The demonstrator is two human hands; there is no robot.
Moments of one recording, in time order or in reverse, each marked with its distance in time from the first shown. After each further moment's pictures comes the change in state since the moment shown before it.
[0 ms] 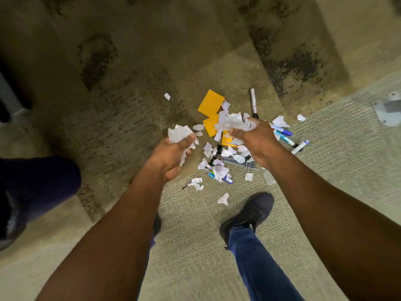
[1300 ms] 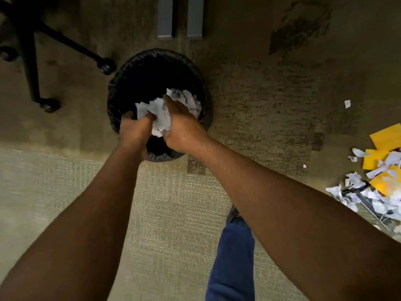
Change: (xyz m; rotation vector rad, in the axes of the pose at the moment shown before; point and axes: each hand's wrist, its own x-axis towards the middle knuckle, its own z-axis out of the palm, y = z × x) left_hand -0.111 0.029 -0.557 -0.104 0.873 0.166; right_hand -0.227 0.054 0.610 -1.076 -0.838 -0.747
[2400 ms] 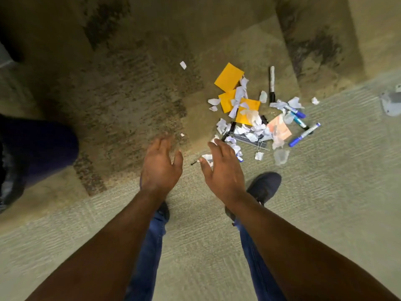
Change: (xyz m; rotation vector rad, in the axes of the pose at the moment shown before) left_hand -0.291 -0.134 0.299 0.922 -0.560 0.913; right_hand -0.367 0.329 -0.072 -0.061 0.582 0.570
